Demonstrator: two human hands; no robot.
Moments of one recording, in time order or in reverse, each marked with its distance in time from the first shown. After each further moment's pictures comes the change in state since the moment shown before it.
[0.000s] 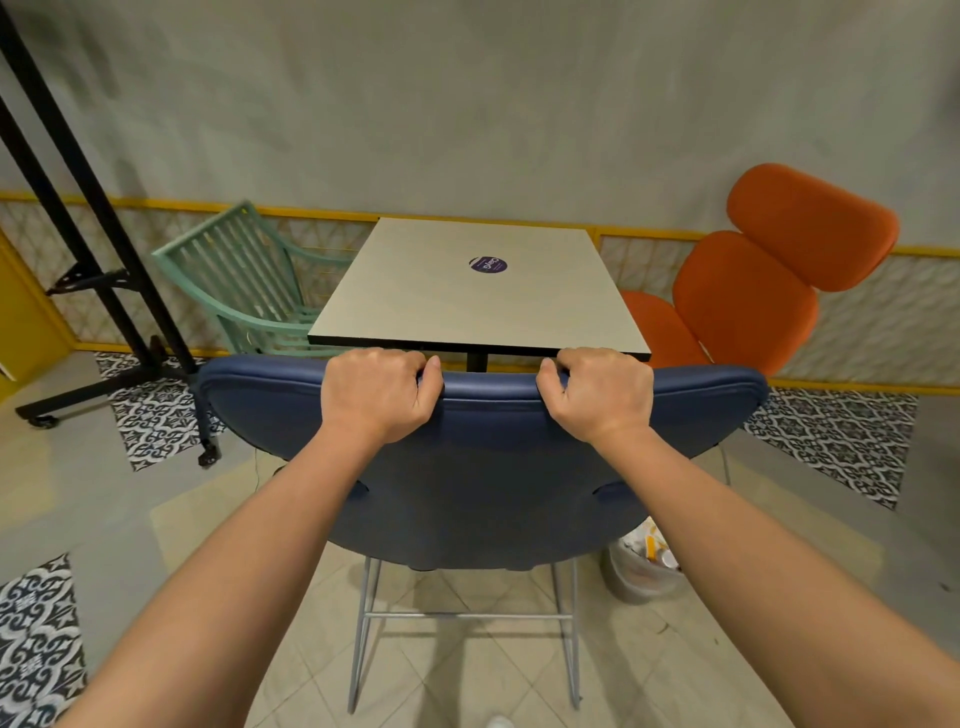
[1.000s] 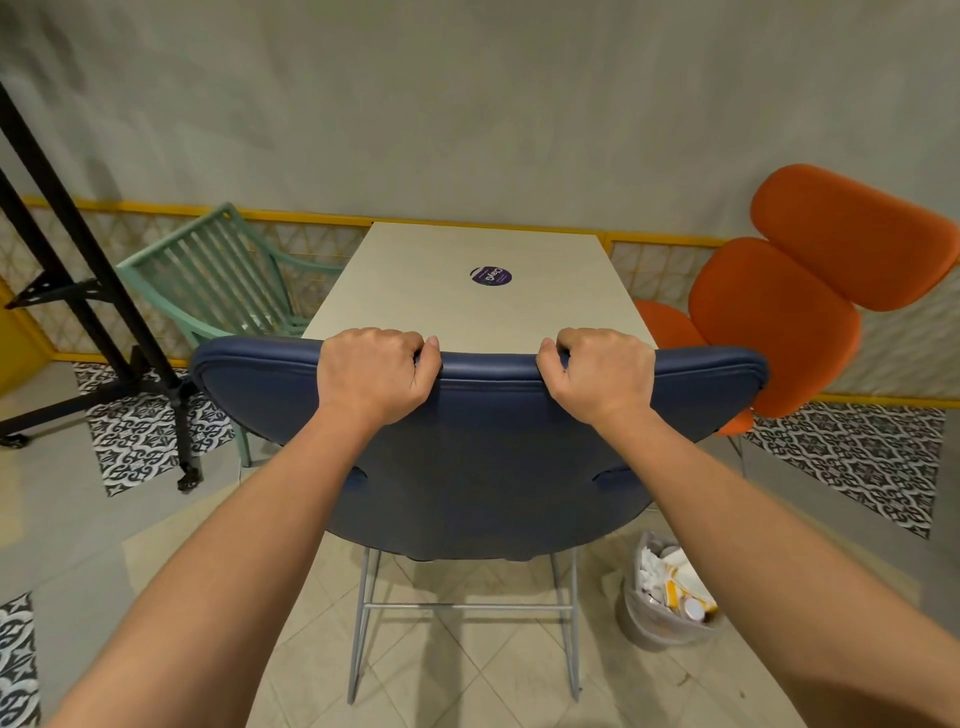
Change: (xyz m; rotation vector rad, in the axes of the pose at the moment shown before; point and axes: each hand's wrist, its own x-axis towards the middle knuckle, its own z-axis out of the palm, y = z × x) left_hand 0.096 -0.028 0.091 0.017 0.051 -0.024; right_hand 0.105 0.018 0.086 0.041 0.052 0.009
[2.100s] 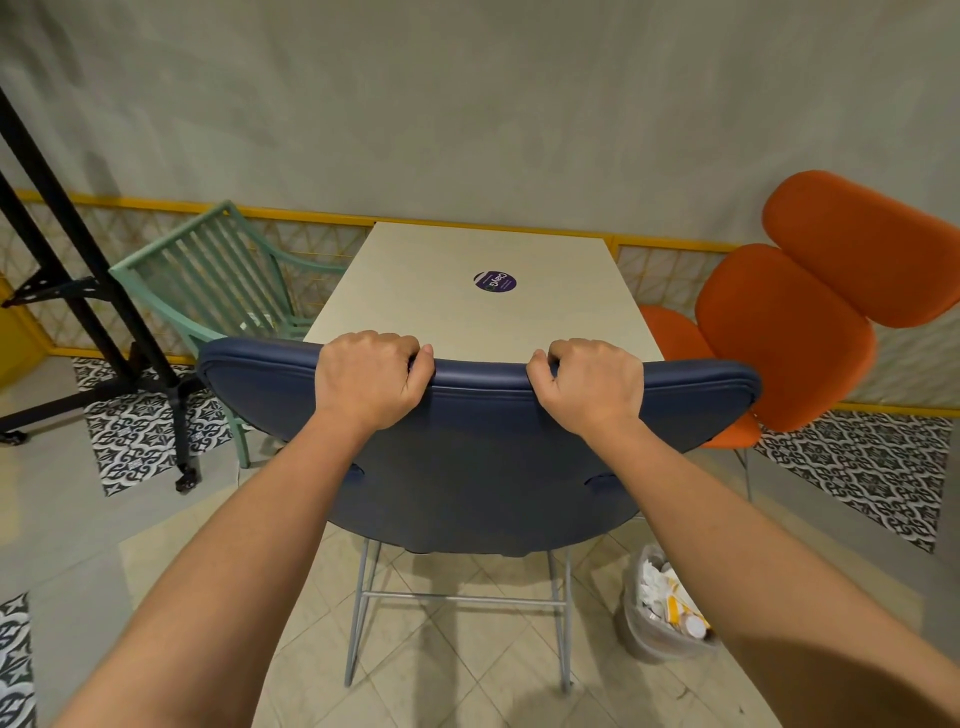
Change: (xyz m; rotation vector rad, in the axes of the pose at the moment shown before) left_hand 0.030 -0.018 0.022 -0.023 -0.034 0.026; right_hand 0.033 -0.004 0.022 -0.018 -0.115 0.013
